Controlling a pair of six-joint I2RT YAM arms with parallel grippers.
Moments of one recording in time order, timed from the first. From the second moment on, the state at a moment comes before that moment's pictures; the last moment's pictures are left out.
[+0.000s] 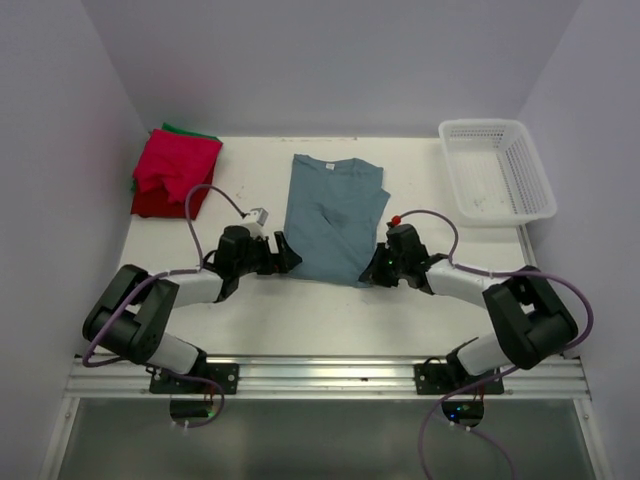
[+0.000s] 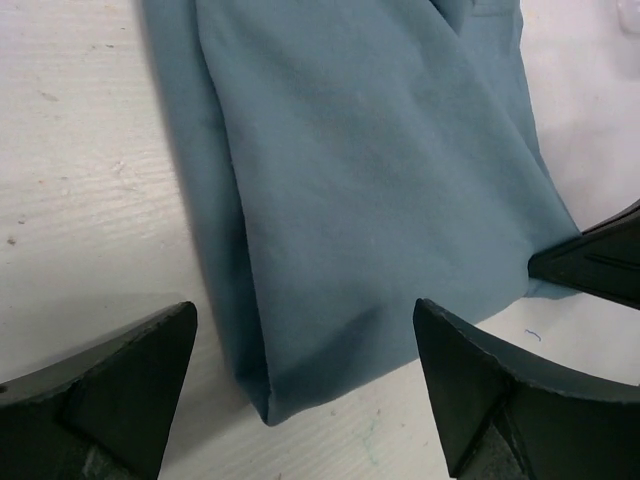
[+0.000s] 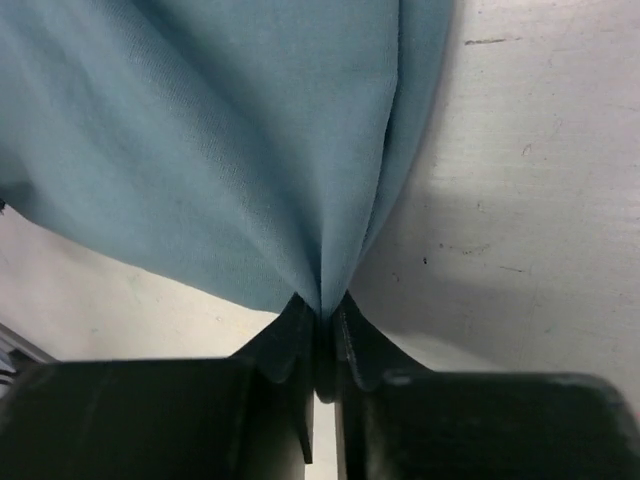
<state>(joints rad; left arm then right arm) -0.40 1.47 0.45 0.44 0.27 -0.53 0.50 1.46 0.59 -0.01 -0.17 0.79</state>
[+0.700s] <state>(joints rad) -0.42 1.27 0.20 0.50 0.46 -0.70 0.50 1.31 0.55 -0.18 -0.12 0.74</state>
